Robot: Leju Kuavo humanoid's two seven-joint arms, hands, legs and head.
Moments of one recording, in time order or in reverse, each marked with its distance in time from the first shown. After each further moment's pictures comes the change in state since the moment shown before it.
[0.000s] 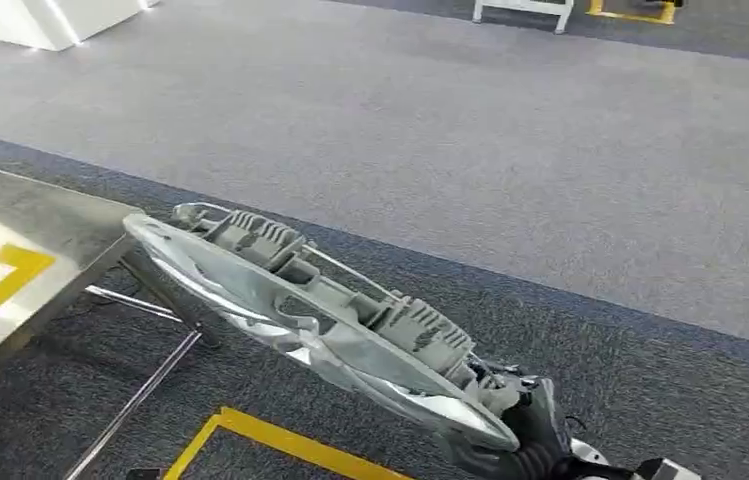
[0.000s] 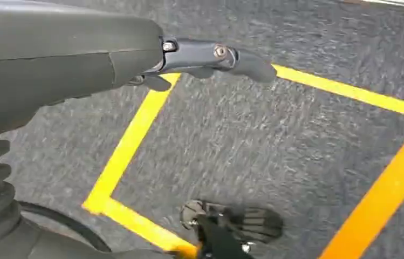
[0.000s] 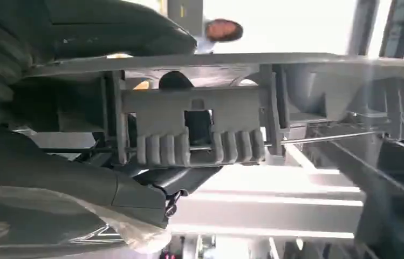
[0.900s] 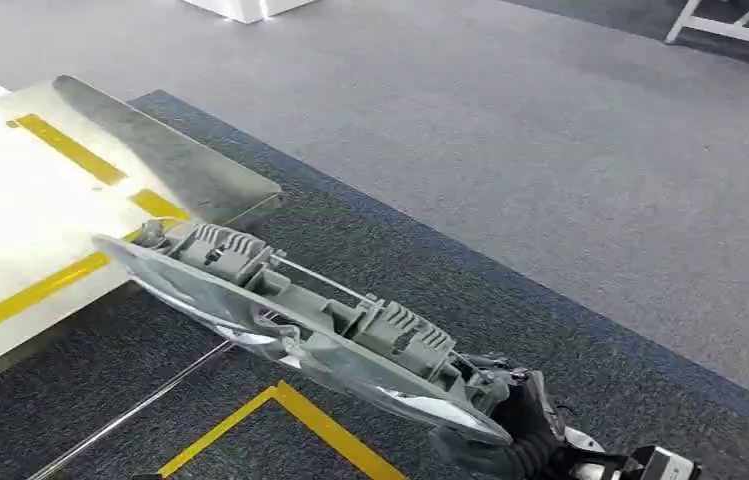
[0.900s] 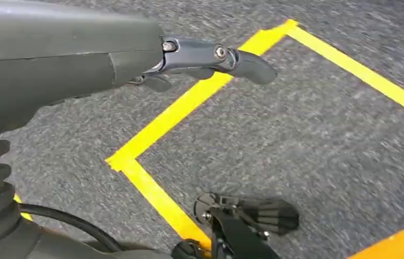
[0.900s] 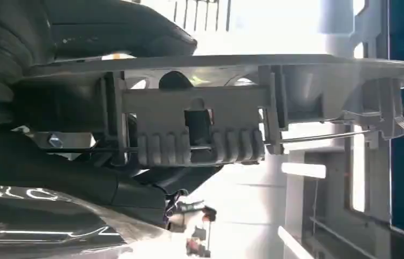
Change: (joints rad) left arm 0.013 -0.003 0.019 0.000 0.023 0.027 0.027; right arm -0.043 -0.008 0.004 0.014 -0.011 0.069 0.002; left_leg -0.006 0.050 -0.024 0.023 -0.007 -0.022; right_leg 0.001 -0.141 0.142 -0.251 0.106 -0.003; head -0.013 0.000
